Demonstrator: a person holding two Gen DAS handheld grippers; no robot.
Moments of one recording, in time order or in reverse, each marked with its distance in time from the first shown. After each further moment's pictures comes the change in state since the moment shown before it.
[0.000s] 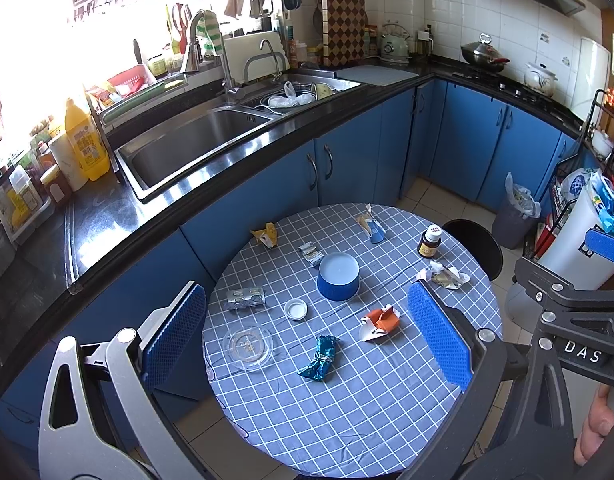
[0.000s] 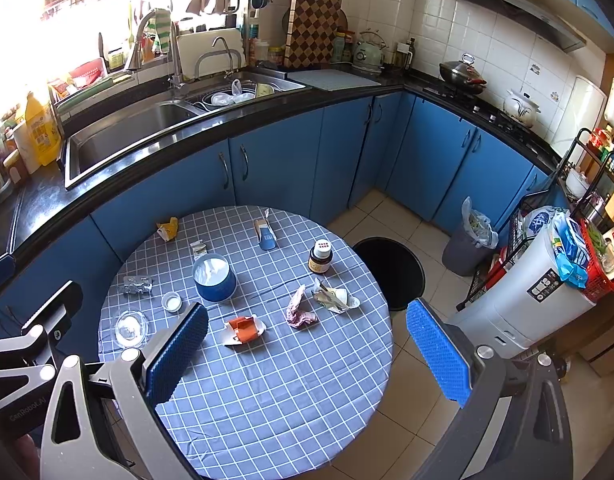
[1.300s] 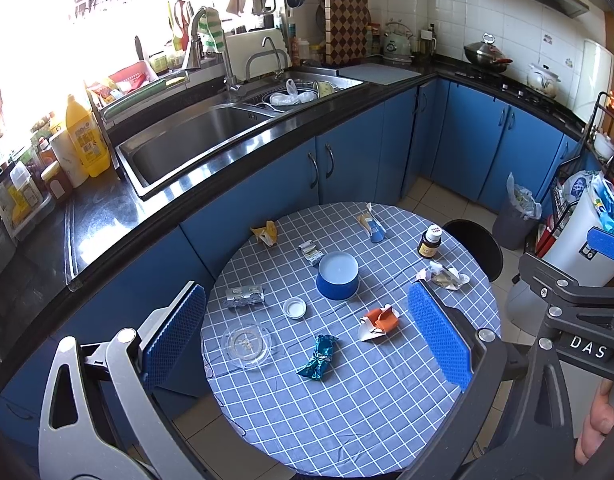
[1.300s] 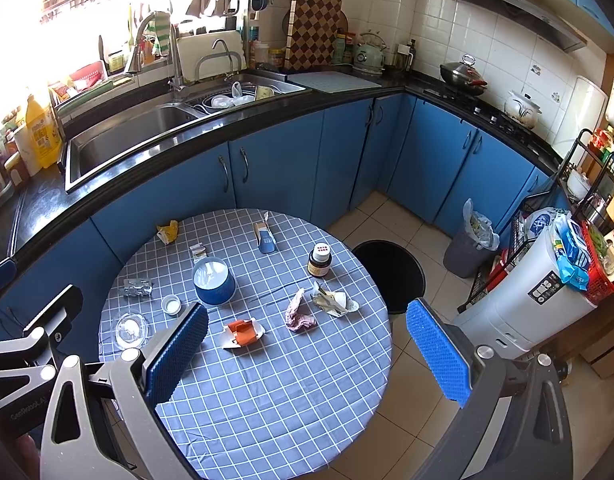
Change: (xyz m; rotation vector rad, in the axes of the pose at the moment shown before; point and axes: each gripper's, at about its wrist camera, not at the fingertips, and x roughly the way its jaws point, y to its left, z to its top) left arm -0.001 0.002 0.004 -0.002 0.004 0.000; right arm -0.002 0.004 0.010 -0.004 -0.004 0.006
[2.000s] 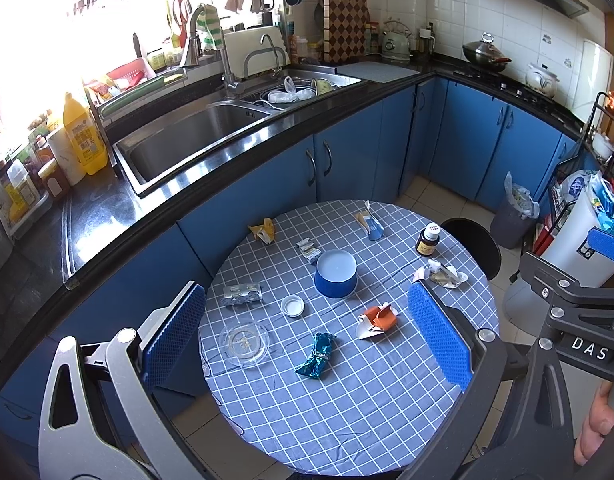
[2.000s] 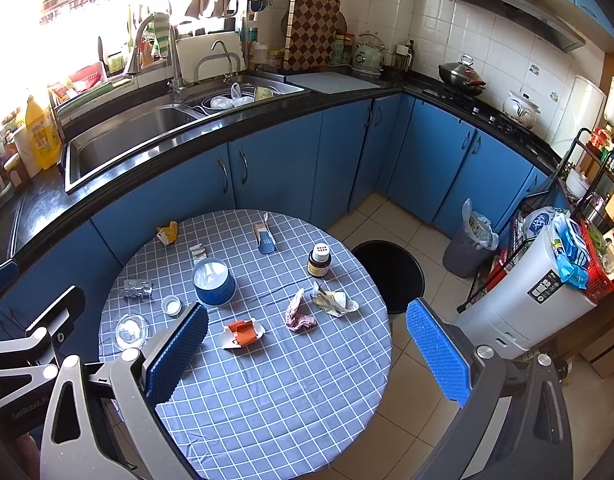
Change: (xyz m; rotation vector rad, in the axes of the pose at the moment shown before) left arm 0.005 -0.002 -0.006 -0.004 0.008 -0.004; right arm 0.000 -0.004 0.000 0.008 0.000 -0.001
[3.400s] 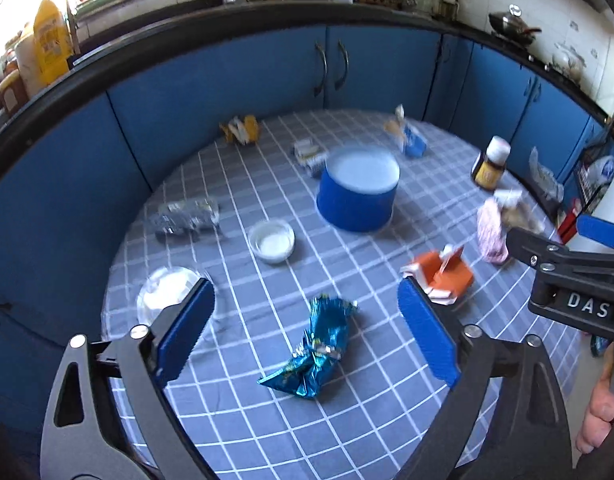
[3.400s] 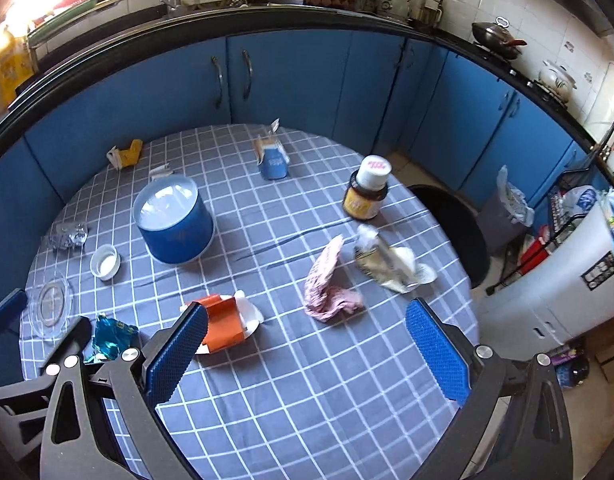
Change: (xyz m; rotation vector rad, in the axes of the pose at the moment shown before) left arm 0.203 -0.002 -0.119 -0.081 0.104 -0.024; right arm 0.212 0.034 -0.091 -0.052 0.098 0.036
